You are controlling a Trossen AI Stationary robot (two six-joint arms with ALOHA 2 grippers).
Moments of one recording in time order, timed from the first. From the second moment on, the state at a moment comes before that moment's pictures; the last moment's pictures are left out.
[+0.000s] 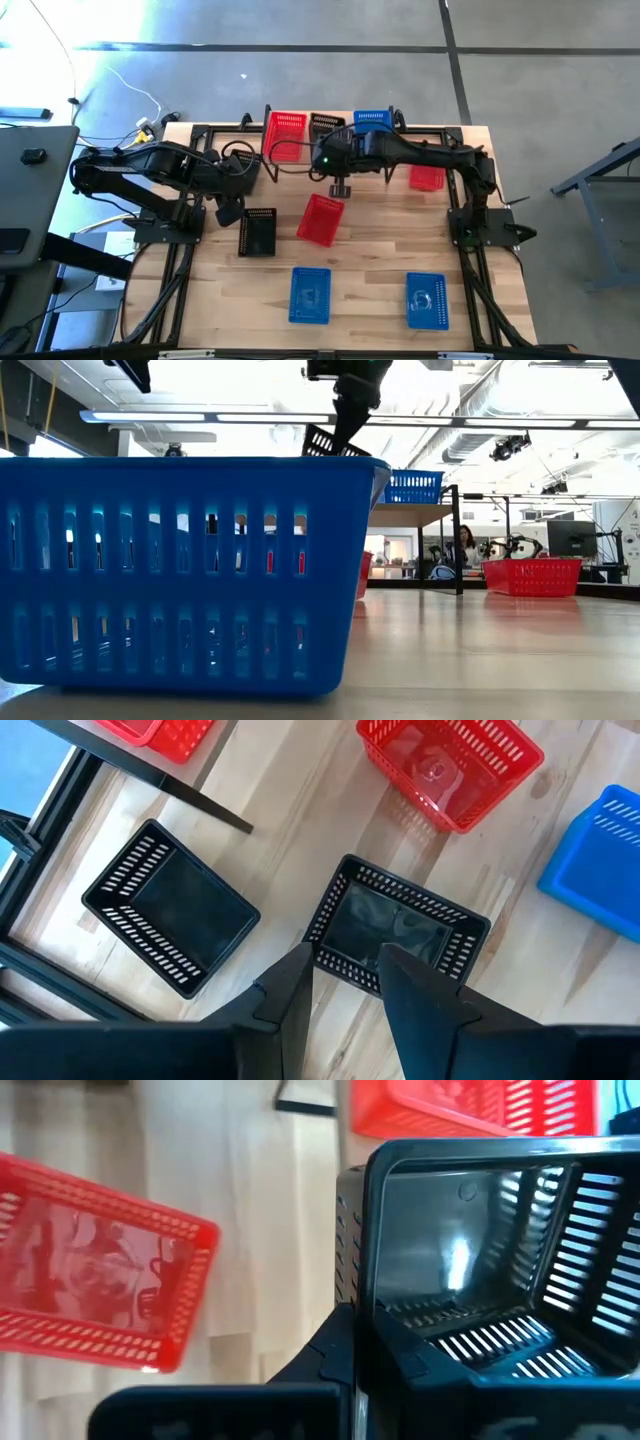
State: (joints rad) left arm -0.01 1.19 1.44 -1.50 -0.27 -0.57; right arm -0.13 1.91 1.94 -1.10 0.33 -0.25
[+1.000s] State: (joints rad) left arm -0.01 1.19 1.44 -1.50 -0.27 -0.56; right arm -0.23 1.95 1.93 -1.12 0.28 -0.32
